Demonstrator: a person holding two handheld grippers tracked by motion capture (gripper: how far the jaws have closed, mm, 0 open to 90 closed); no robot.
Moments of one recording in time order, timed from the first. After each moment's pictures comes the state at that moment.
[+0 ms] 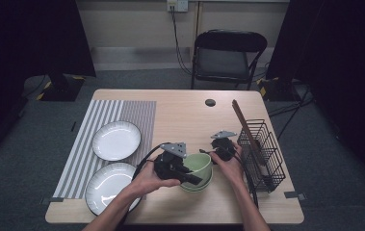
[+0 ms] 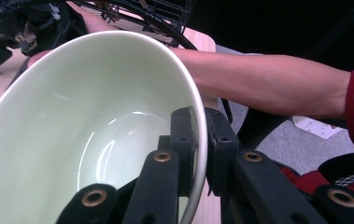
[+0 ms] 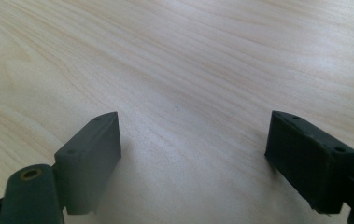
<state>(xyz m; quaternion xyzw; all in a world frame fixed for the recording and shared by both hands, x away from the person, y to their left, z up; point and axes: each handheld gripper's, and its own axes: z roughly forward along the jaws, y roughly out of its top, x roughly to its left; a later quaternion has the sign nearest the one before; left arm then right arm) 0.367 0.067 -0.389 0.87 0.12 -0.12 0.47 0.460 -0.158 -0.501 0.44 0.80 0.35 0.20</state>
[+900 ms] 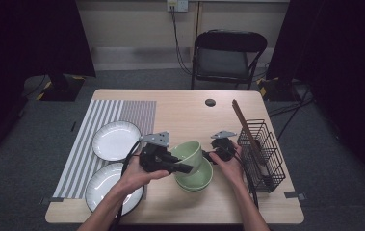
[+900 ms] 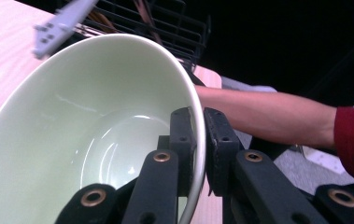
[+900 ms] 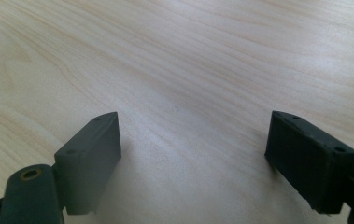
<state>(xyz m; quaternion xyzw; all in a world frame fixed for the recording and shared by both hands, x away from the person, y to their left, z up) 0.371 0.108 -0.364 0.83 0.15 -0.09 0.53 0.460 -0.158 -0.501 0.44 0.80 0.35 0.20</state>
